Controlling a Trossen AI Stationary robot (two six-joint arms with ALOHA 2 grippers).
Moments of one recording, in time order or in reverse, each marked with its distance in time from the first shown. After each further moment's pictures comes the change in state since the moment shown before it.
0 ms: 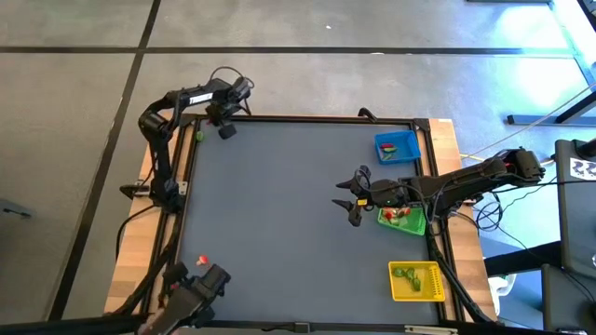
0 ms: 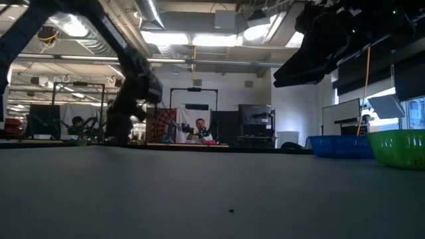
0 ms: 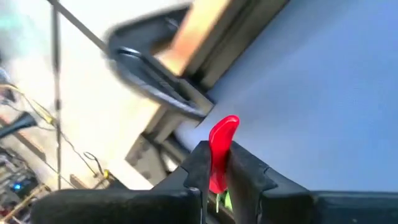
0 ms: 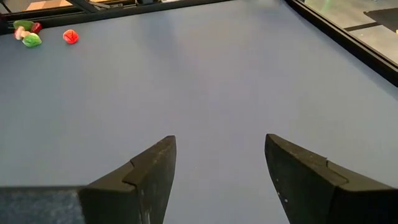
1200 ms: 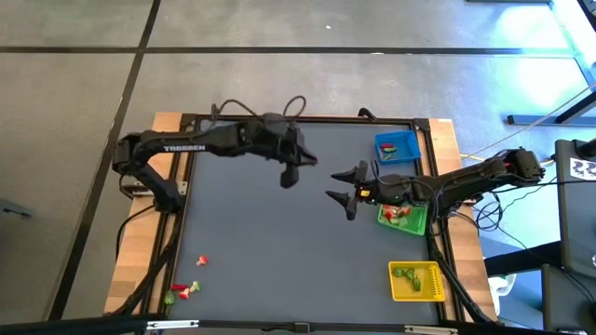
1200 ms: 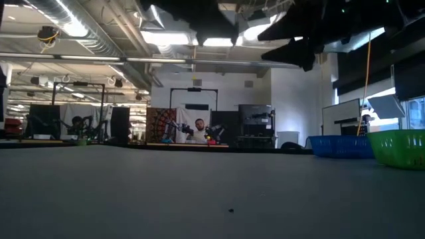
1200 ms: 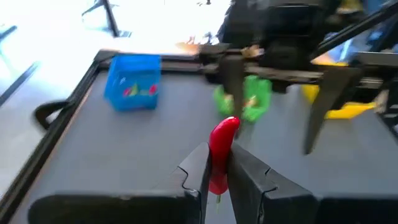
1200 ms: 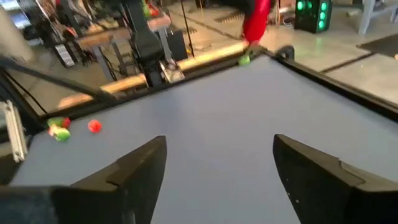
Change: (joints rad) left arm -0.786 -0.397 -0.030 0.787 0.741 -0.255; right arm 0.000 0.000 0.000 0.275 0.049 0.083
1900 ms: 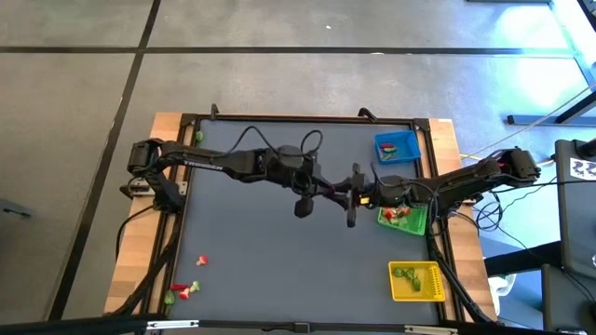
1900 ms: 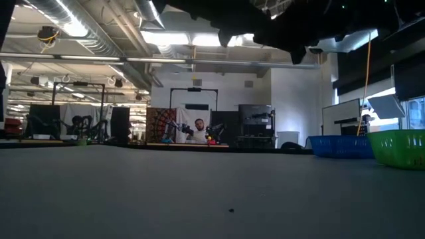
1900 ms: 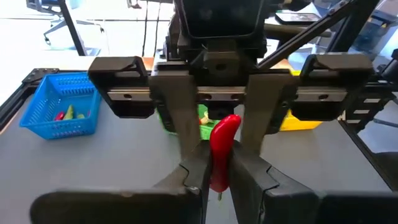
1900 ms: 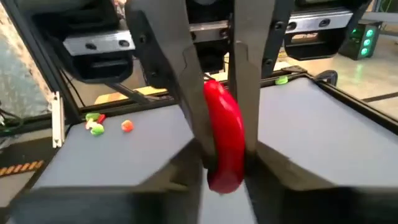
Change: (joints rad) left arm -0.198 0.150 -0.006 0.247 -0.056 -0.068; right arm 0.001 0.056 0.001 0.154 -0.116 -0.129
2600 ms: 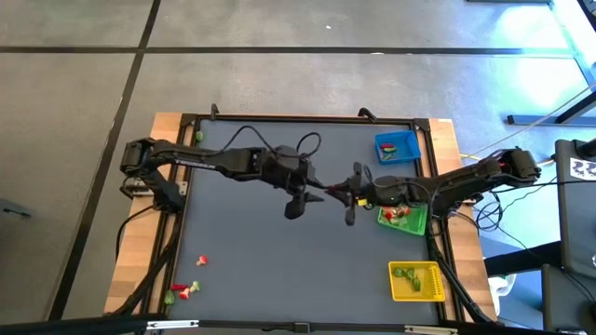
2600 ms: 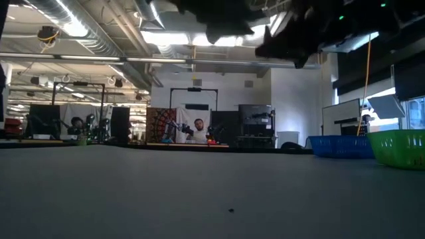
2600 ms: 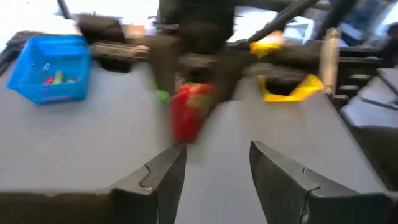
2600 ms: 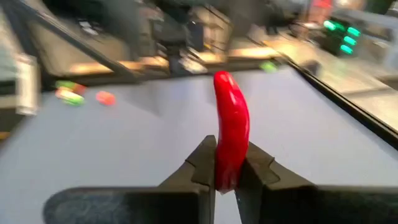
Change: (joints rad) left arm -0.001 -0.054 -0.001 -0.174 0.019 -0.021; right arm -0.002 -0.003 0.005 -0.105 0.031 -0.082
